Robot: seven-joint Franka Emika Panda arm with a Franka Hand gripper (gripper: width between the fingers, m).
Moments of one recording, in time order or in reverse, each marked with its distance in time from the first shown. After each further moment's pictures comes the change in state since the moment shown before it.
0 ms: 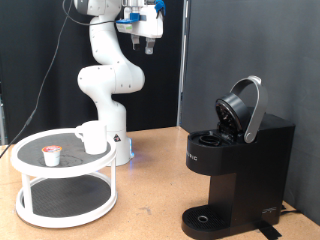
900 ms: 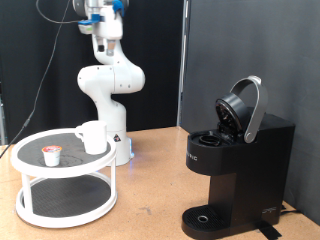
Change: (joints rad) arm -0.067 0.004 -0.203 0.000 -0.134 0.001 -0.213
